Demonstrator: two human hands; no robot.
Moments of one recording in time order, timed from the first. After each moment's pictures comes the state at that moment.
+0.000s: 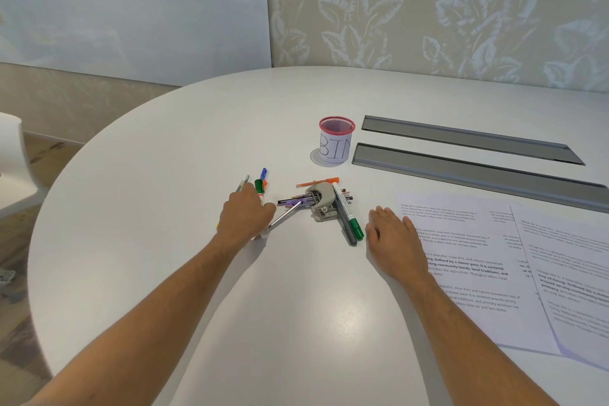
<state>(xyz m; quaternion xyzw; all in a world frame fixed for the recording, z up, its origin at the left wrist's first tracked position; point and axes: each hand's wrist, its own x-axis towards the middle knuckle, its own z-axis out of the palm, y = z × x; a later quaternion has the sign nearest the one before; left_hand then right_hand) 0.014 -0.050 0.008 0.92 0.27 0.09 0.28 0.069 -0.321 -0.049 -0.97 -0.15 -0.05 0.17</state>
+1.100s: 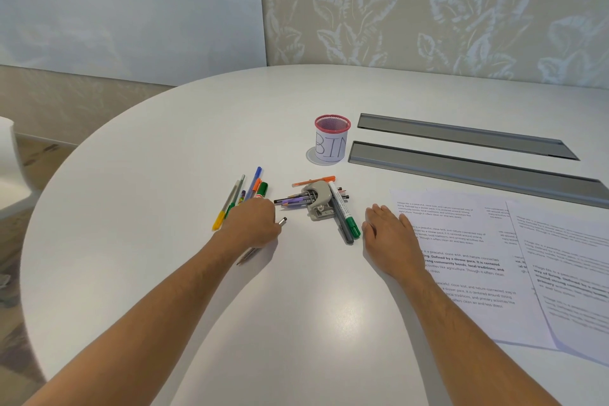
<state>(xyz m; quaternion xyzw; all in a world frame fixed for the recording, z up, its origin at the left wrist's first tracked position) 0.016 -0.062 0.010 0.99 0.09 -0.03 0.05 0.071 -0.321 -0.051 -0.97 -0.15 -0.05 0.17</state>
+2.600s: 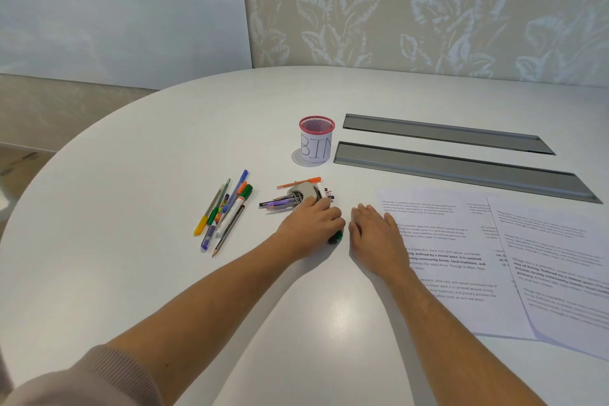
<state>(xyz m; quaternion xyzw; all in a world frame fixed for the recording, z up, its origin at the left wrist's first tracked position) 0.058 -0.147 -0.022 0.93 -0.31 0.17 -0.13 0.069 -0.322 -0.047 -0.98 -0.16 -0.05 0.14</state>
